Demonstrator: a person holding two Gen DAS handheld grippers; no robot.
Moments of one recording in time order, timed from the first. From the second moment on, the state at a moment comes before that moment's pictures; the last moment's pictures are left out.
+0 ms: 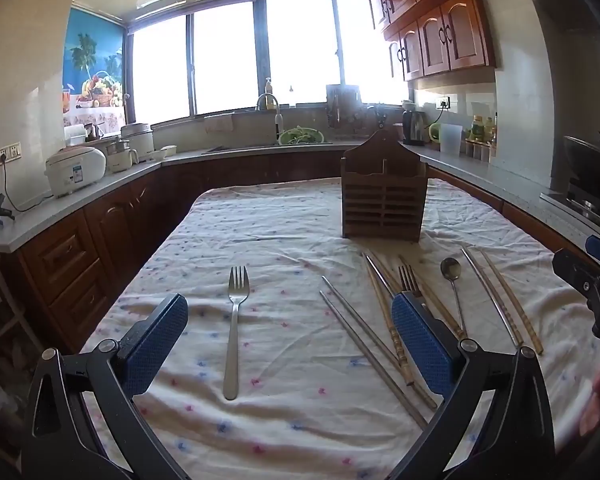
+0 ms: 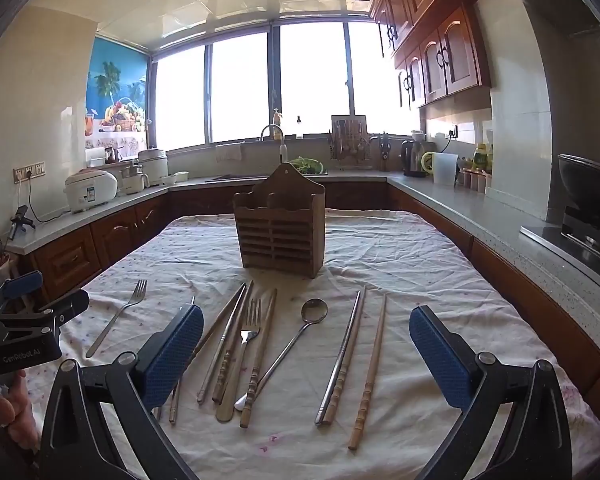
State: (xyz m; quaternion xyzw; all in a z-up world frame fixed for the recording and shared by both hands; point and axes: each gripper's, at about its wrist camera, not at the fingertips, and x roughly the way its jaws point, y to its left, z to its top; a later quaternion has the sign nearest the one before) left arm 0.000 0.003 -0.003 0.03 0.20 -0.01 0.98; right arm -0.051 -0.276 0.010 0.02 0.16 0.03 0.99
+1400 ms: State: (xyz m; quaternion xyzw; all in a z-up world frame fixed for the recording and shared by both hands) left arm 0.000 0.003 0.002 0.03 0.20 -0.01 0.98; right arm -0.042 -0.270 0.011 0.04 0.16 0.05 0.99
